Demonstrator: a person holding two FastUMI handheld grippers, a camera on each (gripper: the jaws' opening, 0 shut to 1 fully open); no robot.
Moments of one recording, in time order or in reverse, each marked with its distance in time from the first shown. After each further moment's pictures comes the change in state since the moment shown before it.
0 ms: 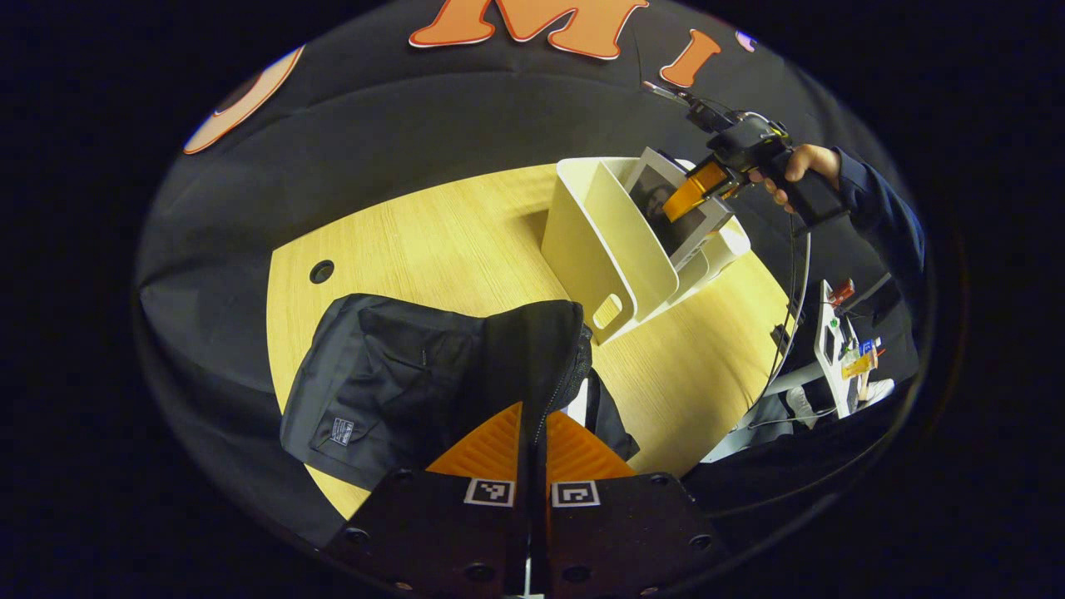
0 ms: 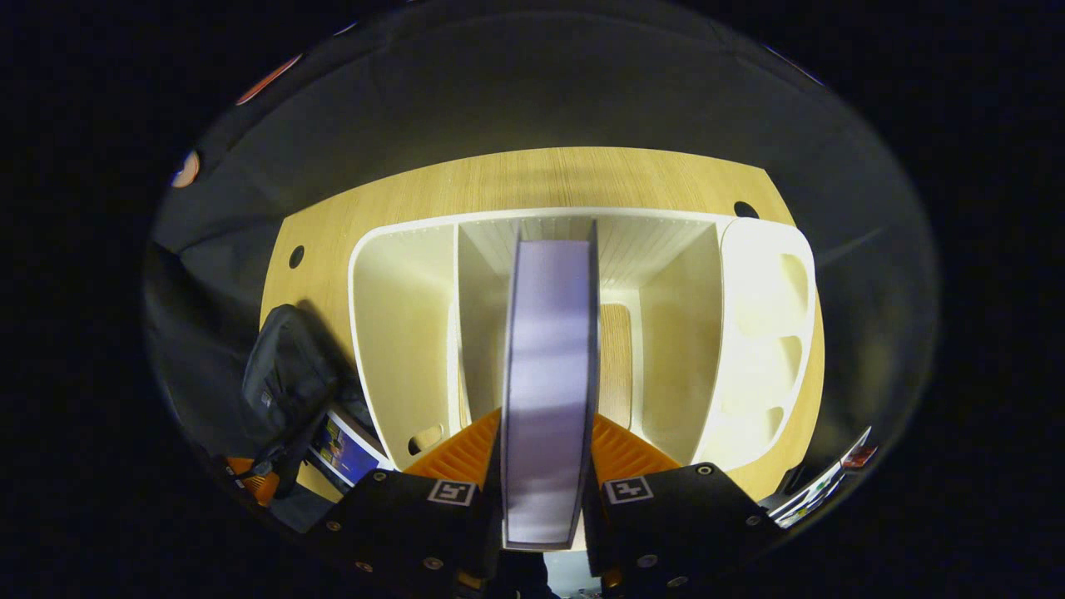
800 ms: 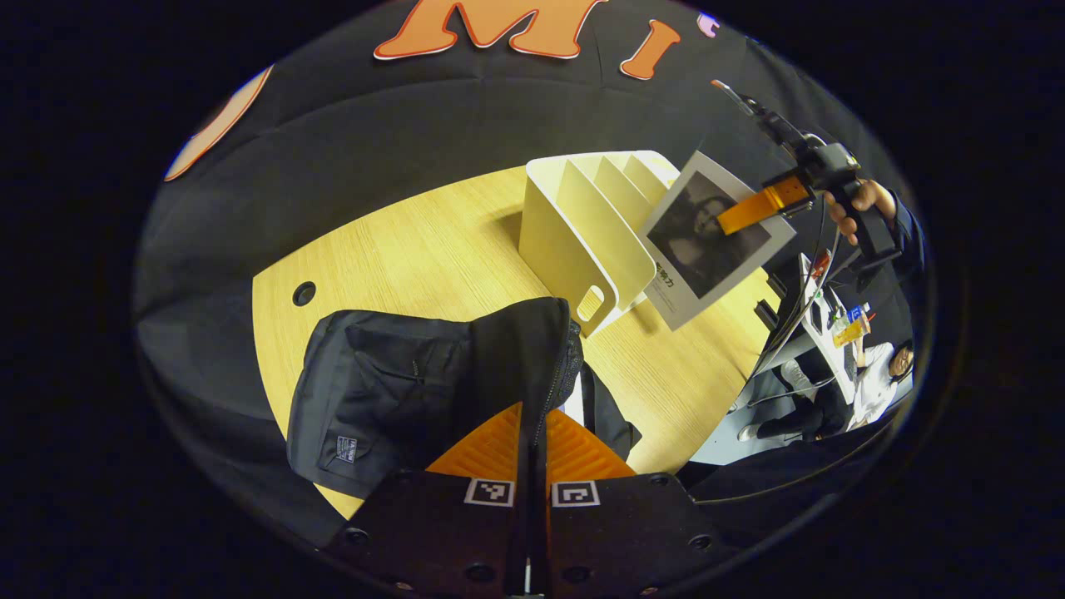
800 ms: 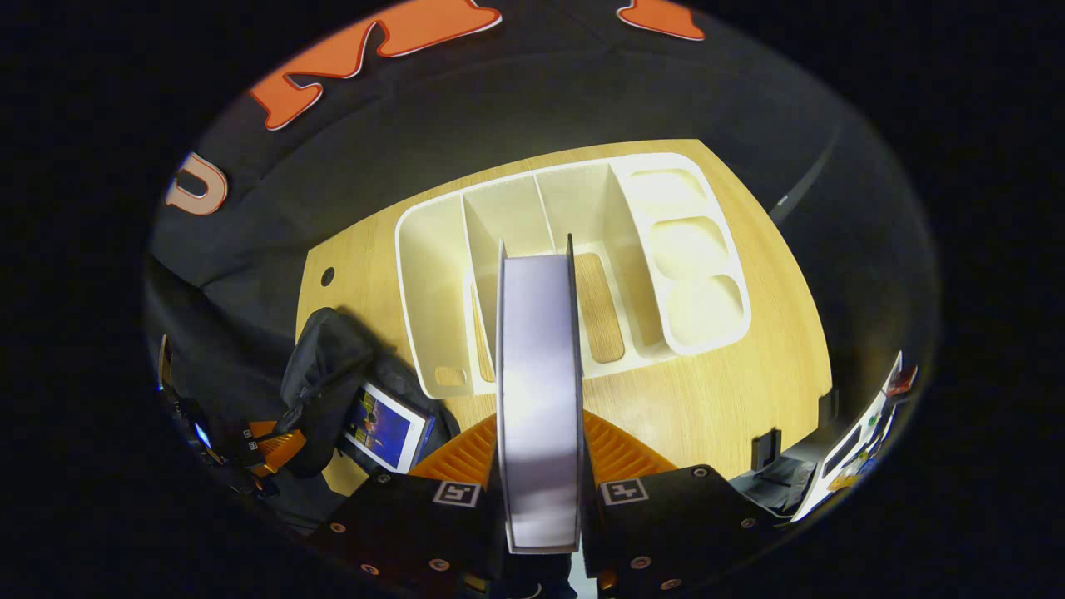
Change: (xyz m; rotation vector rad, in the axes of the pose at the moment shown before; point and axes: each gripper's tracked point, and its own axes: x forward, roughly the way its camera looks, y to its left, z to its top) left arm -0.005 0.002 -0.001 0.104 -0.016 -0.070; right arm -0.095 -0.008 -0.114 0.186 -0.107 0.070
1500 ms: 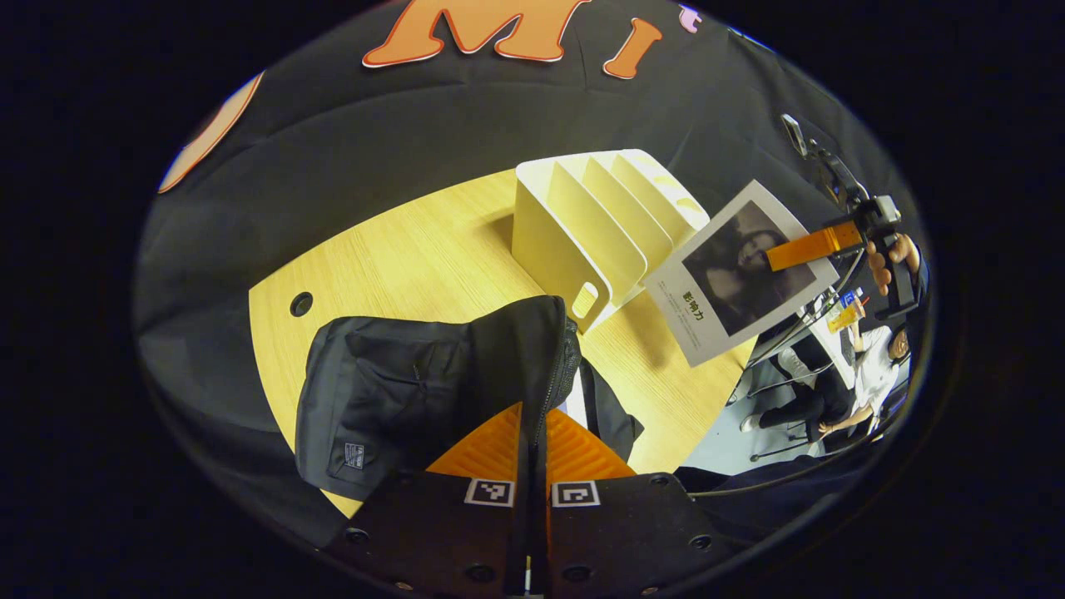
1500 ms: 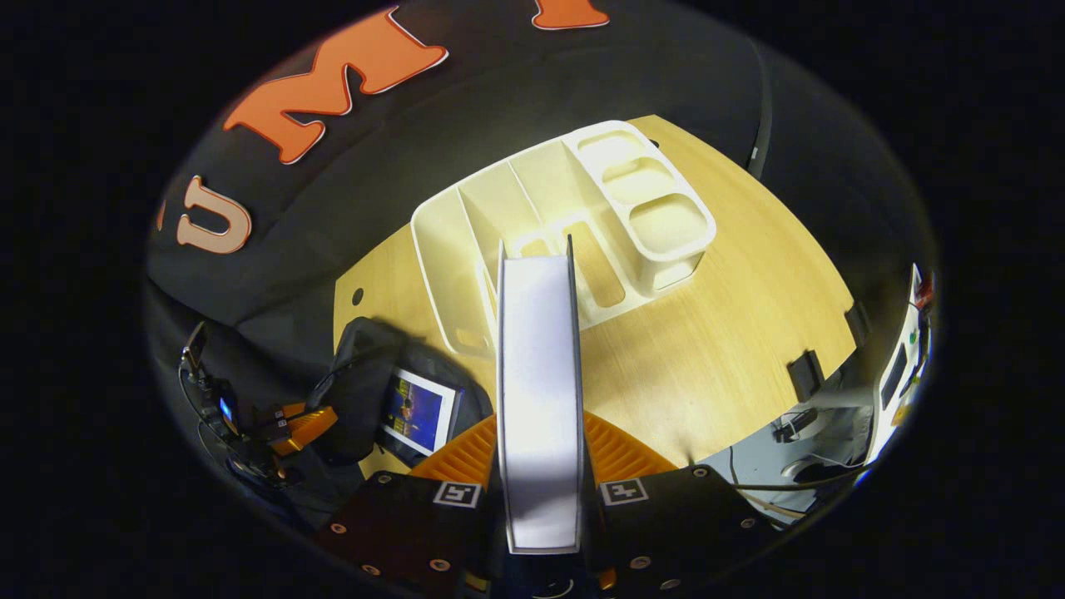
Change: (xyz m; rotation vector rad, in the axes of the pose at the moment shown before) left arm -0.005 0.005 -0.003 0.043 -0.011 -0.026; right arm -0.034 0.004 -0.085 0.188 -0.071 0.120
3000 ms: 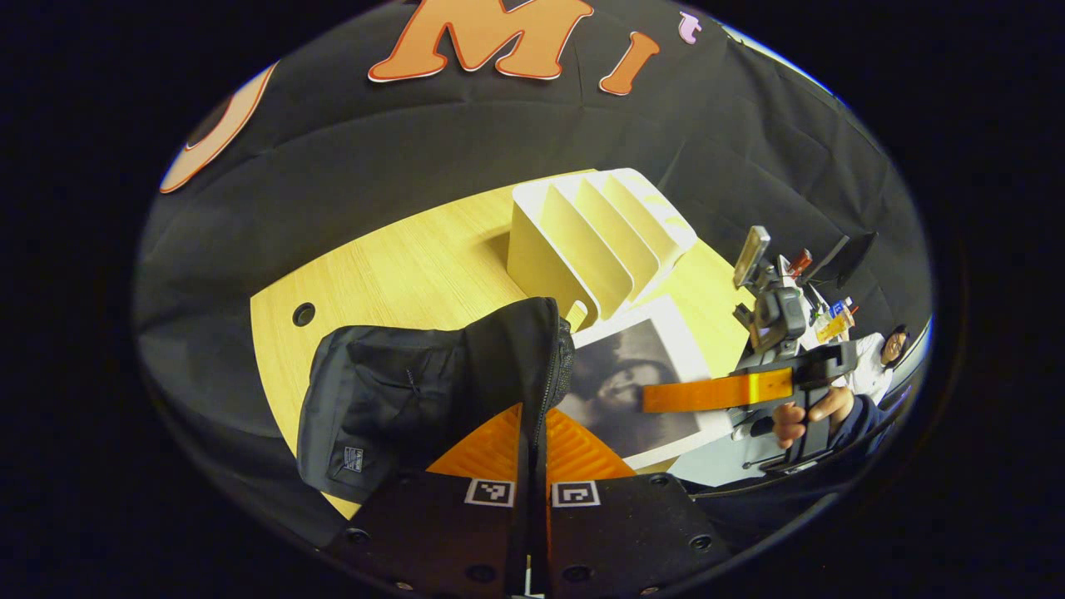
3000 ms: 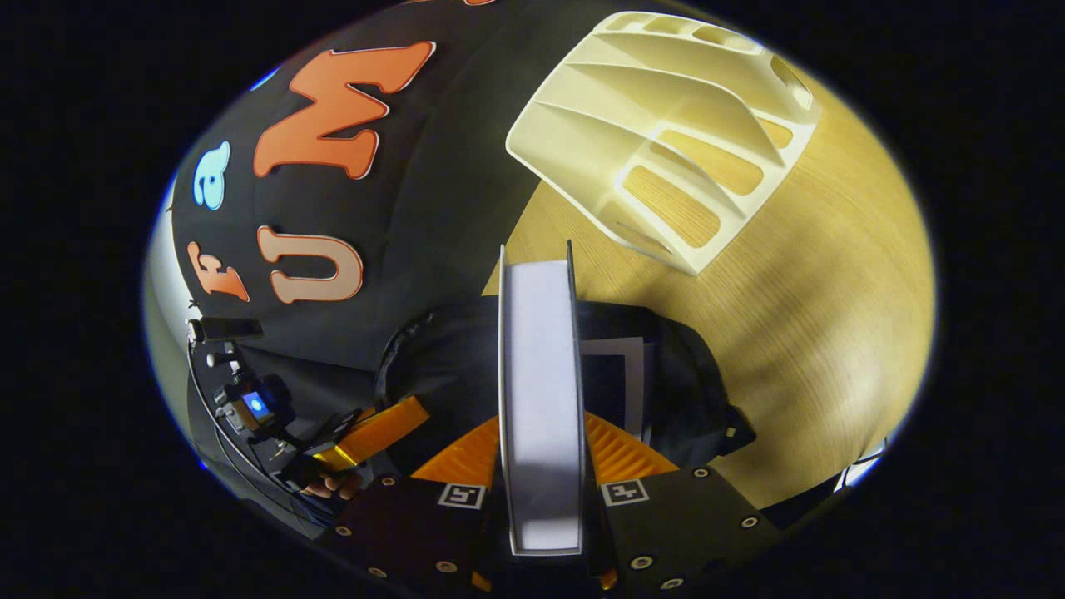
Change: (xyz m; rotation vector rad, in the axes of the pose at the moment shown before) left arm -0.019 -0.005 0.012 -0.011 -0.061 -0.032; right arm 0.113 0.181 -0.088 0.321 -0.039 0.616
